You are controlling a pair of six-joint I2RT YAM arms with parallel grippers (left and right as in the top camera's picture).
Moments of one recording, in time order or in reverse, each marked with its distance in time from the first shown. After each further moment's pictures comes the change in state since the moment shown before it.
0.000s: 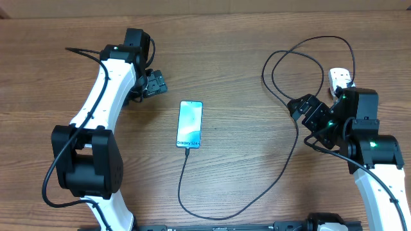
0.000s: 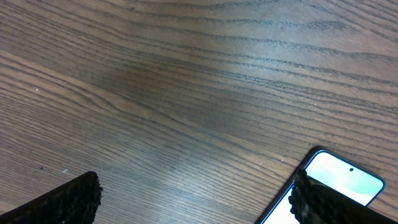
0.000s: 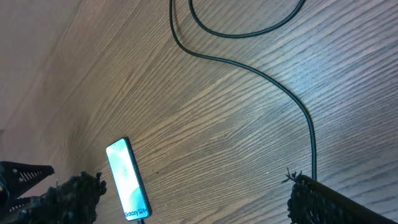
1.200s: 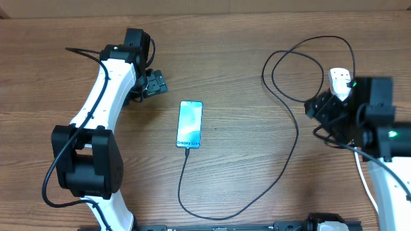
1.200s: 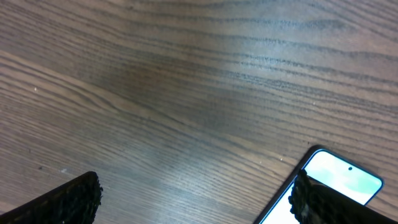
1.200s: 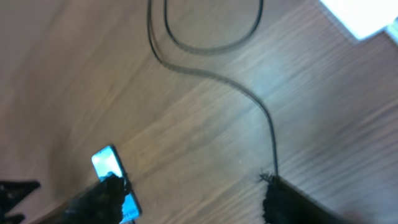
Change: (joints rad) left arm 0.000 0.000 0.000 -0.001 0.004 0.000; right arm 0.000 0.081 0.312 -0.309 0.143 0.006
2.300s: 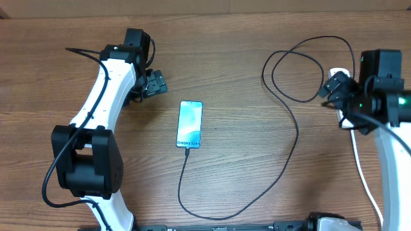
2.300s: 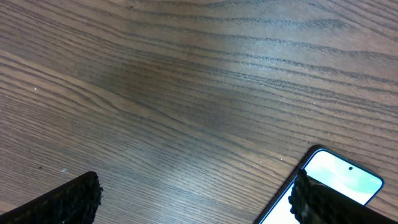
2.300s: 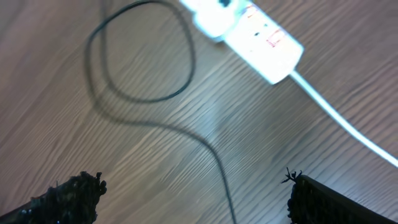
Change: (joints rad) left arm 0.000 0.000 0.000 -0.001 0.000 0.000; right arm -0.066 0.190 0.159 -0.077 0.225 -0.005
